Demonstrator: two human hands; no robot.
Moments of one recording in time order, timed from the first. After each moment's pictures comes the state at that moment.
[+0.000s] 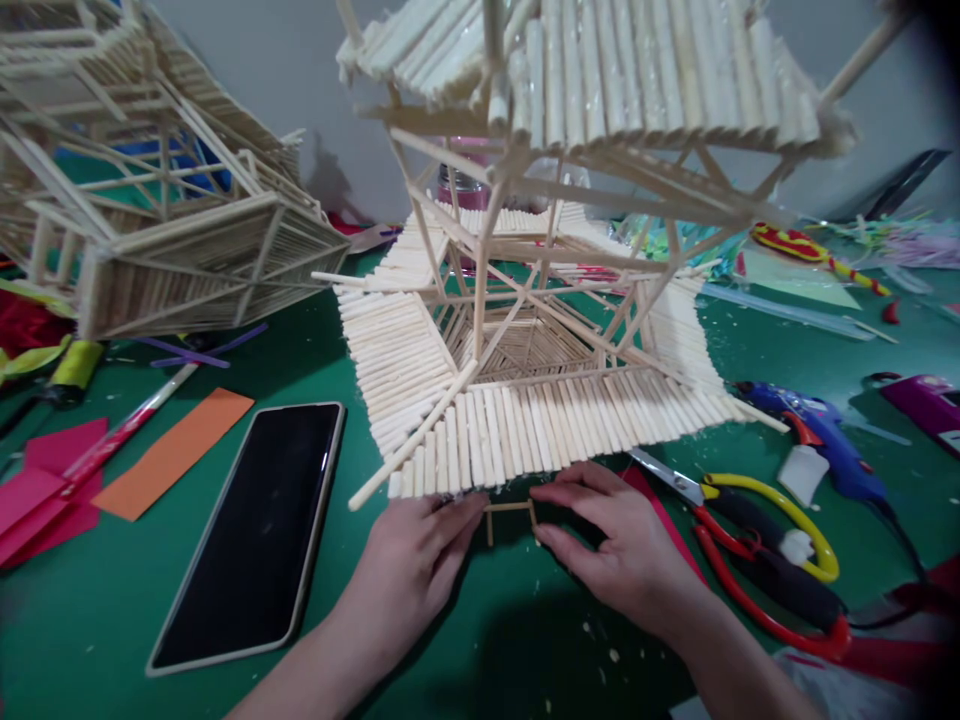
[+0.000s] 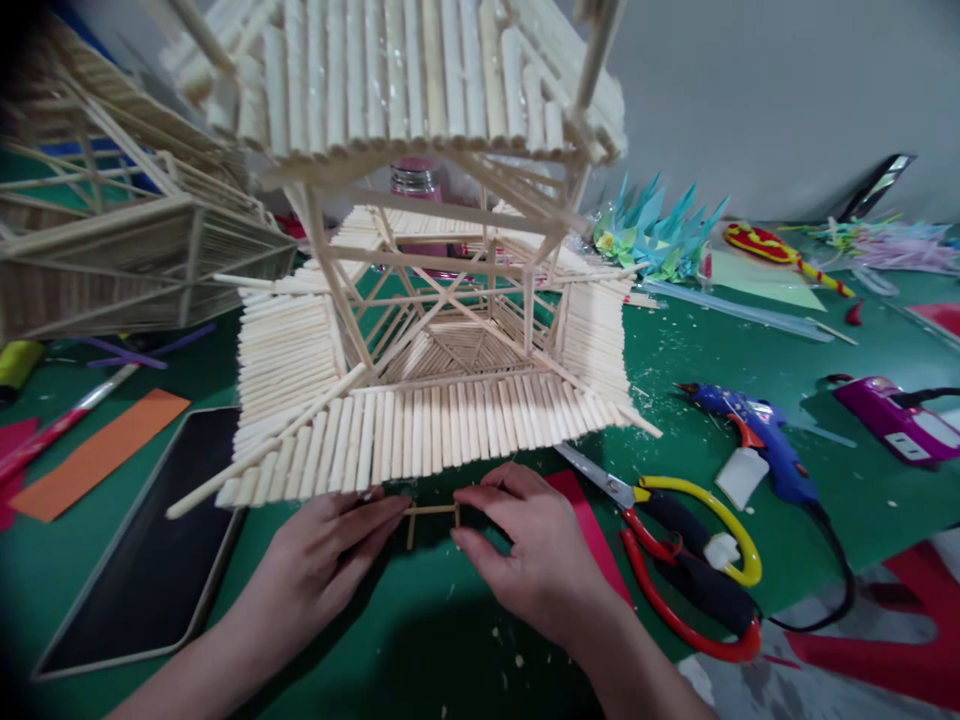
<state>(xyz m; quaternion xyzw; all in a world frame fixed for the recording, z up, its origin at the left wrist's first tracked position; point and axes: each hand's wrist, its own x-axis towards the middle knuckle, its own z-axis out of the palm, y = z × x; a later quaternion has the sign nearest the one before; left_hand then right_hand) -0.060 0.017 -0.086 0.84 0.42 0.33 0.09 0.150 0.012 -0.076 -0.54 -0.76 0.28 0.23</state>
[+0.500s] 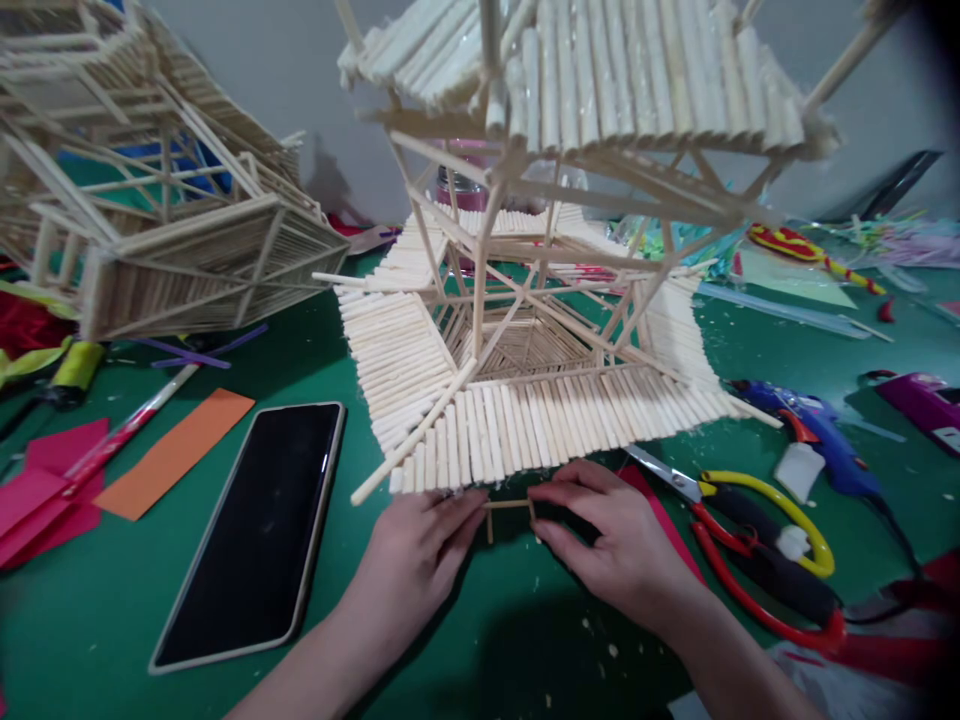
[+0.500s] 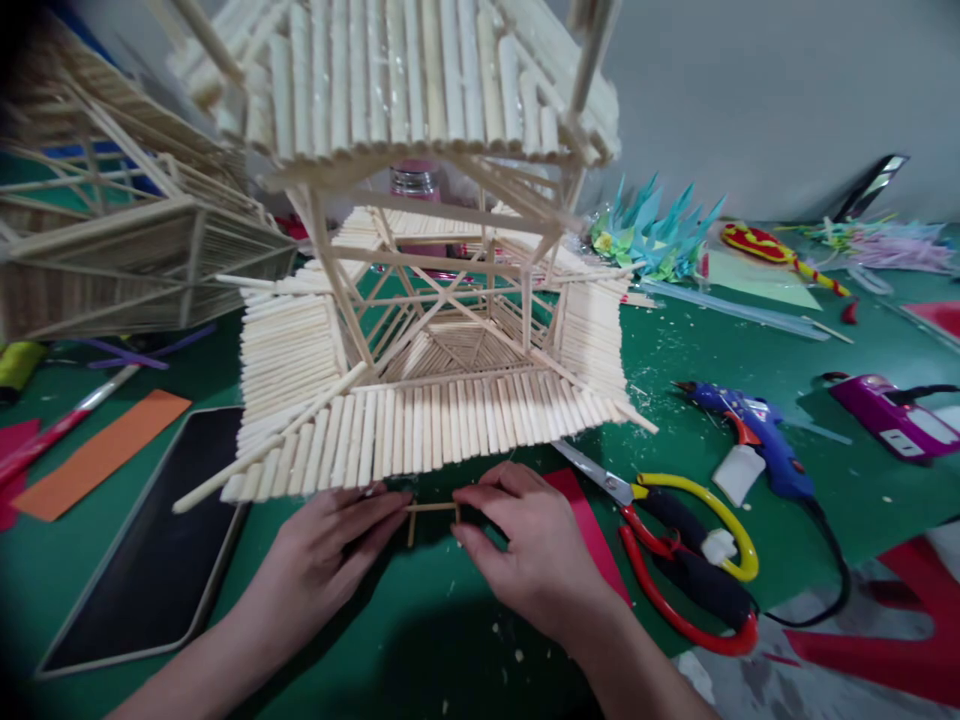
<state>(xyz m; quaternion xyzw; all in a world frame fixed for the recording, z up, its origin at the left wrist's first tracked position) -0.056 0.018 -0.087 0.83 0.43 0.34 0.08 0.147 0.011 -0.075 -0.53 -0.76 0.28 0.23</state>
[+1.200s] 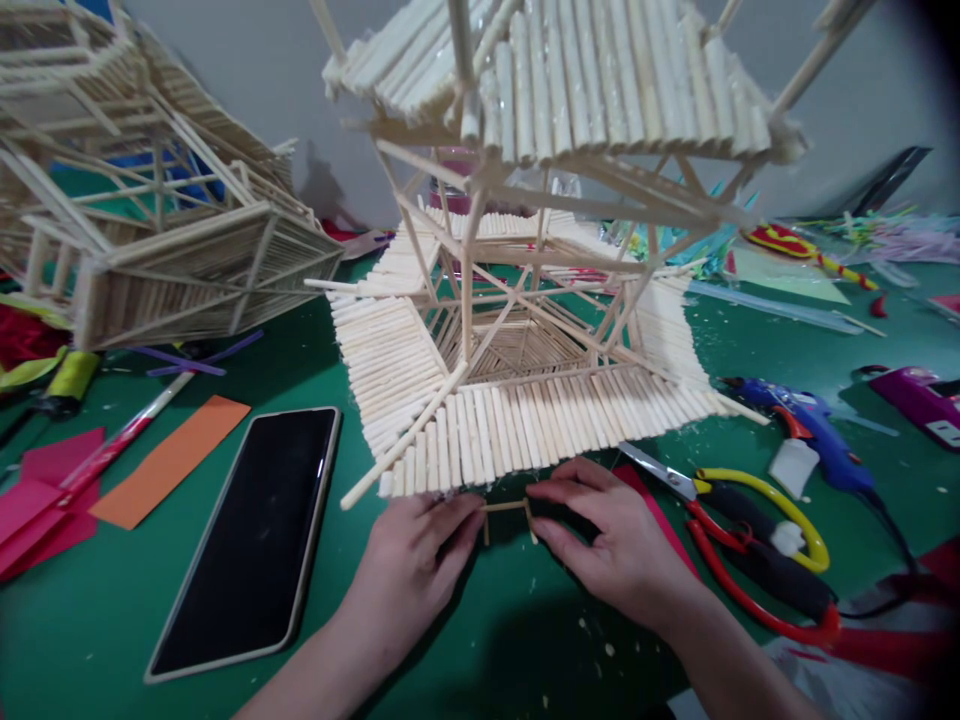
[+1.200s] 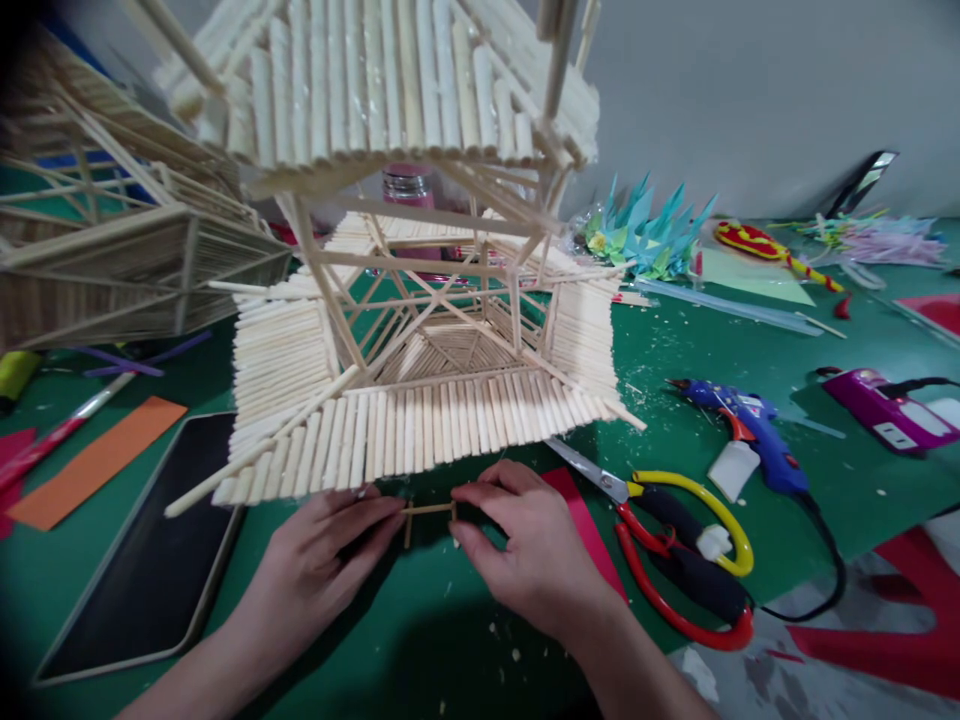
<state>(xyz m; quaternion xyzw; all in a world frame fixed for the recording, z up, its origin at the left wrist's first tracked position) -0.053 0.017 -0.085 0.83 0.43 0.36 0.06 0.148 0.012 -0.074 -0.53 -0.75 0.29 0.25</state>
